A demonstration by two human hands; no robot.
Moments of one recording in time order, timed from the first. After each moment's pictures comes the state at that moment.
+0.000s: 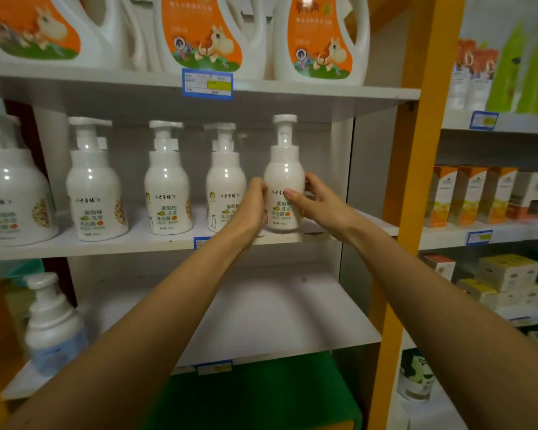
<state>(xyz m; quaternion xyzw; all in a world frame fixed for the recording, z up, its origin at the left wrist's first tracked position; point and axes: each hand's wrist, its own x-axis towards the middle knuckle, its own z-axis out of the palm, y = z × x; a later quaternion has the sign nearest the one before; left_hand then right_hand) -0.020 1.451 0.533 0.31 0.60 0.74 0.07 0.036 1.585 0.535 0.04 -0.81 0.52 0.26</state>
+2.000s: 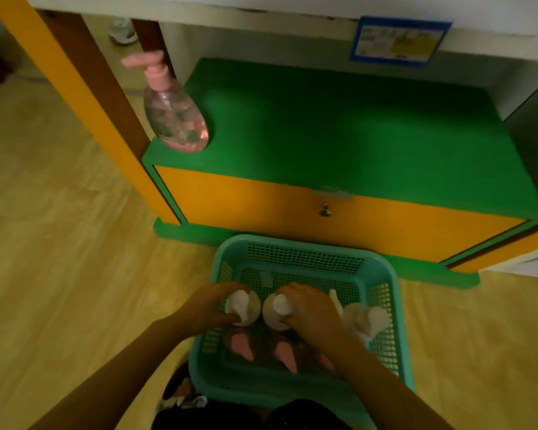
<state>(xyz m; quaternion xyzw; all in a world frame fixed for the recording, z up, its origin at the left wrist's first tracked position) 0.034 1.169 -0.035 0.21 0.88 0.29 0.30 0.091 1.385 -0.027 0.05 -0.96 0.20 -0.17</state>
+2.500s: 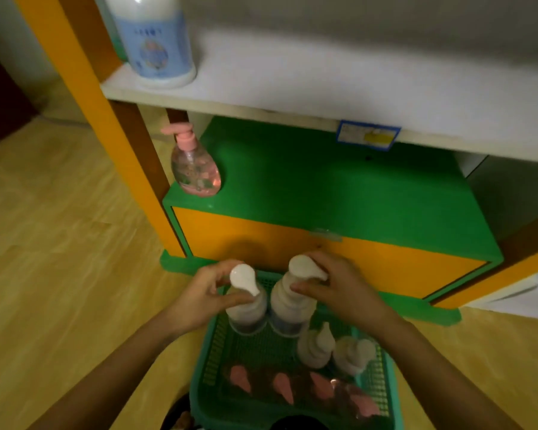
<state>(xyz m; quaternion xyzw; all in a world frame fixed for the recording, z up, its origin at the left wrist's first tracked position) 0.022 1.187 0.102 0.21 0.80 0.54 0.17 0.065 1.417 0.125 0.05 -0.91 0.40 -0.03</state>
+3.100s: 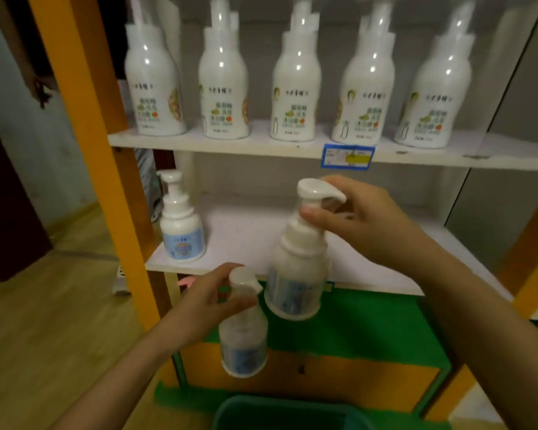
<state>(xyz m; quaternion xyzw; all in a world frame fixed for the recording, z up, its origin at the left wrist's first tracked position) -0.004 1.204 0.333 0.29 0.78 0.55 0.05 0.057 1.421 0.452 0.14 -0.90 0.37 0.19</state>
